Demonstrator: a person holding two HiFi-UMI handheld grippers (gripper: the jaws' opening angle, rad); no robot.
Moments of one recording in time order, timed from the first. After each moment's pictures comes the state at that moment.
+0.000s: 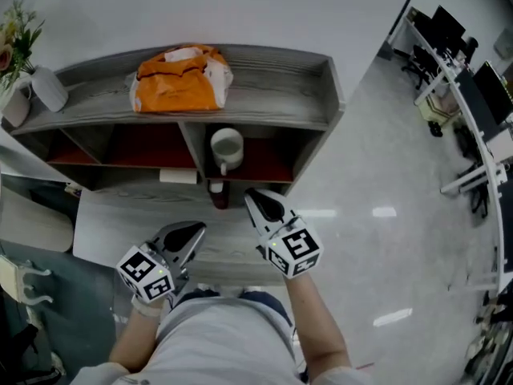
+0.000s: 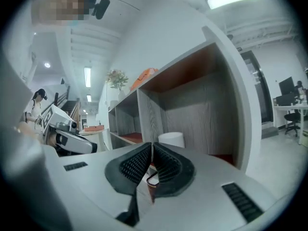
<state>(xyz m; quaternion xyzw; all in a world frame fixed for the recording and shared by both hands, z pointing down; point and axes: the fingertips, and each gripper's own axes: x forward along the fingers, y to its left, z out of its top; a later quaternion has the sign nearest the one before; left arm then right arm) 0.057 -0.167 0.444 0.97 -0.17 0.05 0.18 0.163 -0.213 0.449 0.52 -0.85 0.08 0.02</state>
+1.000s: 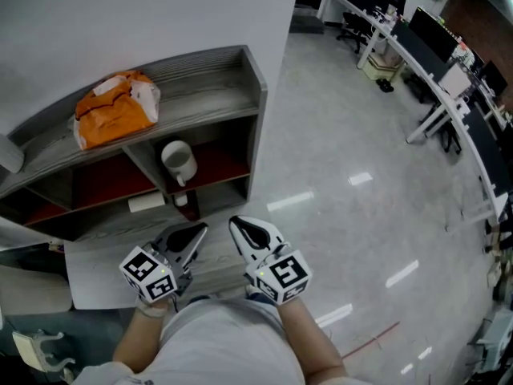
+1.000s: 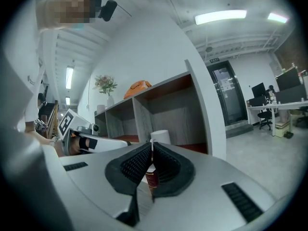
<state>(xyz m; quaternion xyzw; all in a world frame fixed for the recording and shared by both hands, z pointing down) 0.127 -0.150 0.441 0.98 -0.01 0.06 0.17 0.177 -0.133 0.447 0.63 -0.77 0.09 -0.02</state>
